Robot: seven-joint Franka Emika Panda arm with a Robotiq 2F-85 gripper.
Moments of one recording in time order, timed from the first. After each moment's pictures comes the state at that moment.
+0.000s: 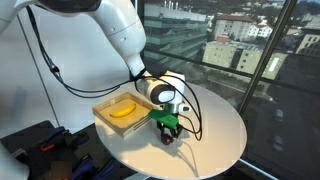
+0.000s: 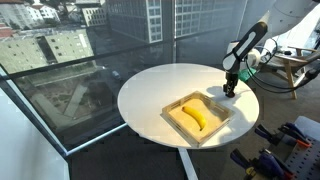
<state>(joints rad) -0.26 0.73 -0.14 -1.93 -0.03 2.57 -0.36</state>
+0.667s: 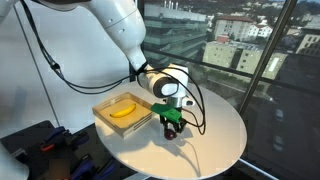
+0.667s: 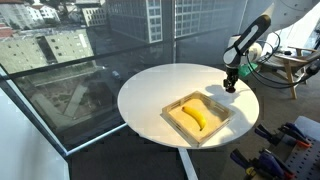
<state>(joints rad) -0.26 0.68 -0.15 -1.92 -0.03 2.53 -0.33</state>
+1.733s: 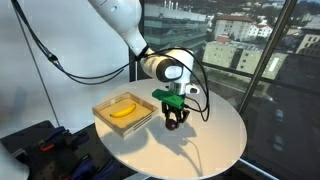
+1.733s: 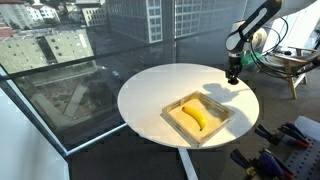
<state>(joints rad) -0.26 0.55 -0.16 -1.93 -0.03 2.38 -0.29</state>
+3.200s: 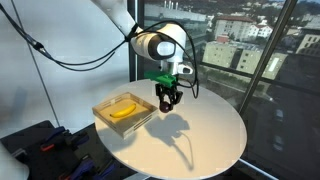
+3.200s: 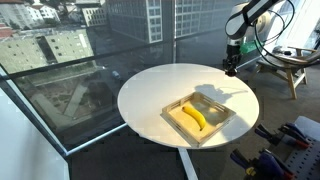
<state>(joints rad) -0.18 0.37 -0.16 -1.99 -0.03 2.29 -0.22</state>
